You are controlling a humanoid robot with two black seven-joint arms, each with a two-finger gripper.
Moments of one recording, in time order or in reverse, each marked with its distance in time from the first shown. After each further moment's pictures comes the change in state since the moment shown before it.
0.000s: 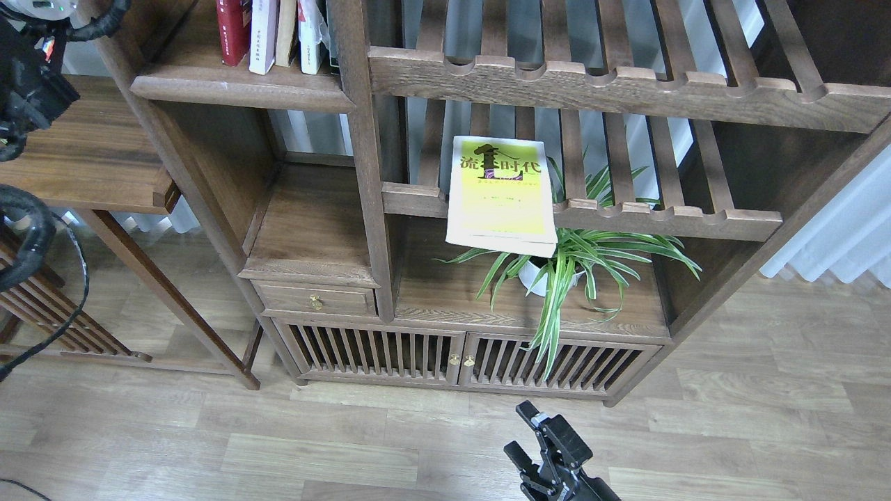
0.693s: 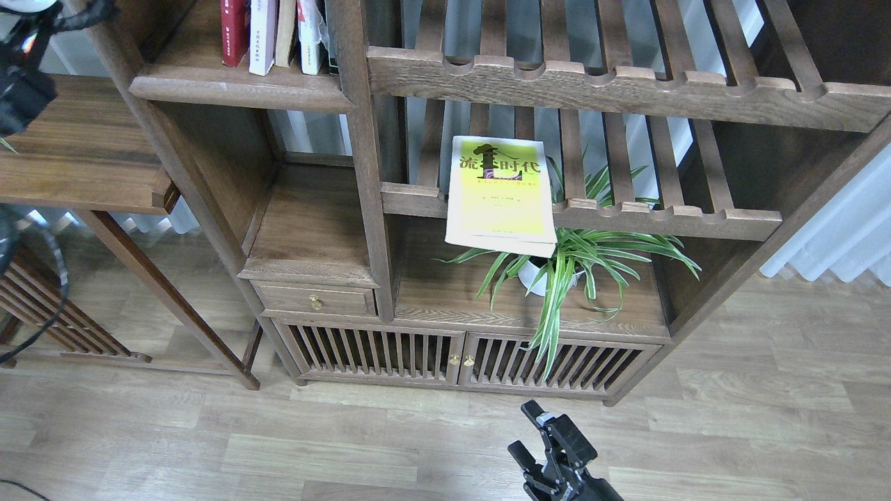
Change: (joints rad) left arm 0.230 0.294 -0.196 -0.556 -0.092 0.000 -0.069; right arm -0.019 0.002 0.013 0.009 0.017 0.000 0.002
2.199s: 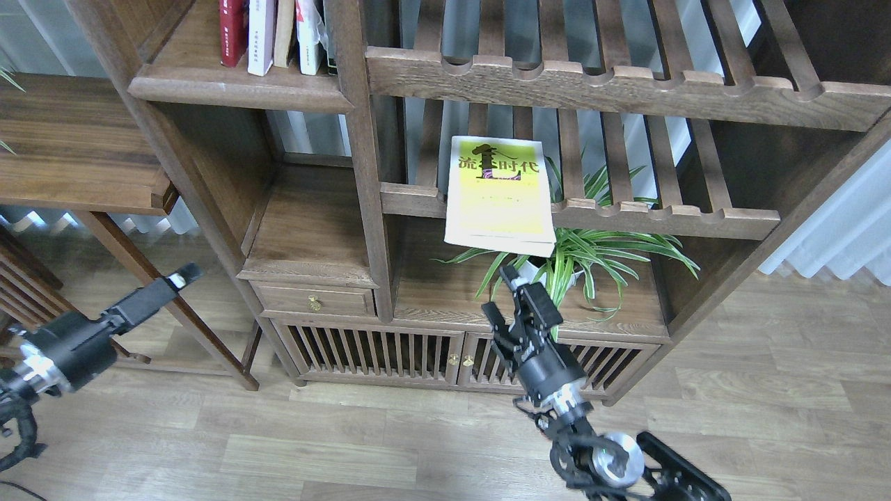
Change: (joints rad) left arm 1.196 0.232 -0.226 -0.566 -0.153 0.000 -0.029; right arm 0.500 0.170 0.028 -0.225 -0.003 -0.023 0.183
